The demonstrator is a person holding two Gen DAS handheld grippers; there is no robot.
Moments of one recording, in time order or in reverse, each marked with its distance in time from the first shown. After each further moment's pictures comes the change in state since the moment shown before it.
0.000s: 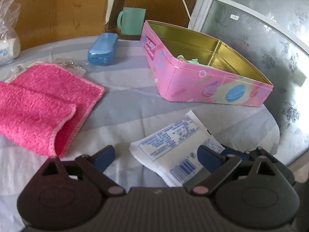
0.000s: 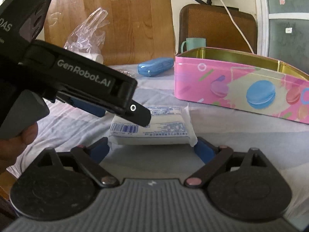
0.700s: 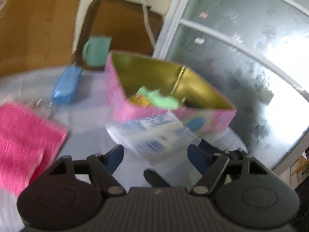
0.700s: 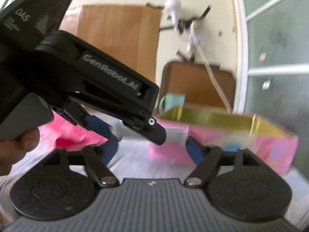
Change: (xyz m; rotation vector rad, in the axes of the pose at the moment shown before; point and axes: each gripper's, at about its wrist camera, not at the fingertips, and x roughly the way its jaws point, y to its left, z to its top) left arm -0.015 -0.027 0.026 0.046 -0.128 -0.173; right arm -0.041 -0.004 0.007 -0.104 -0.345 -0.170
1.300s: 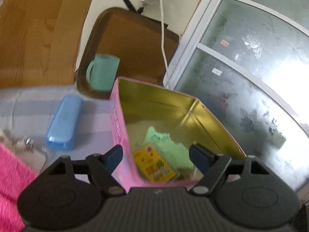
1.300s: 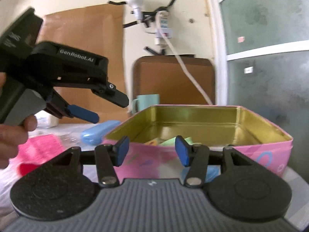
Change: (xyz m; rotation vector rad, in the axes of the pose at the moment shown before) left arm 0.044 0.022 0.090 -0.084 -0.097 -0.006; right arm 0.041 -0.059 0.010 0.151 0.055 -0.023
